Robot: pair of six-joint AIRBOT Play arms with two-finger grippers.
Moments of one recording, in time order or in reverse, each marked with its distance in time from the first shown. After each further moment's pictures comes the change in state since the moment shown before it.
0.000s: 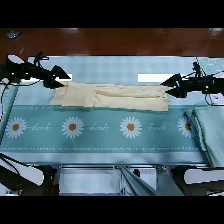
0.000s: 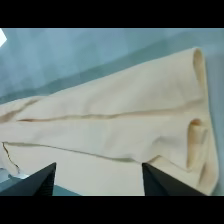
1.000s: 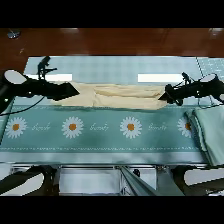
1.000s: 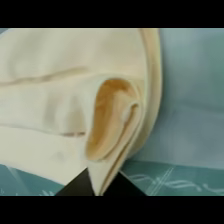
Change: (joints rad) left arm -0.265 0.579 -0.565 0.035 0.232 0.130; right arm 0.092 -0.035 -0.017 -0.201 0.027 0.137
